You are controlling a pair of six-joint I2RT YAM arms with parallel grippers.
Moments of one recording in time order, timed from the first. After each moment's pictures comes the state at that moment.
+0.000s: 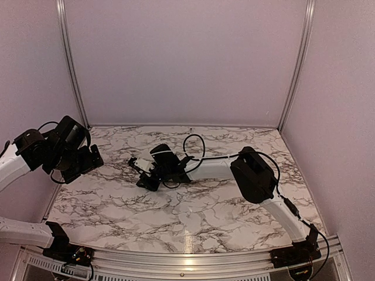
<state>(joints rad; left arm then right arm) -0.65 1.01 1.07 -1.06 -0.35 -1.03 0.96 2.58 2.00 -0.07 -0.31 -0.22</state>
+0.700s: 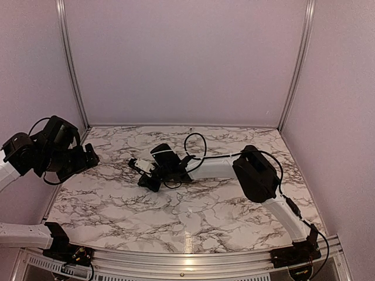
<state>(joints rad) -0.65 0.92 1.07 -1.06 -0.34 -0.93 0.97 2.55 1.97 -0.09 -0.33 -0.24</state>
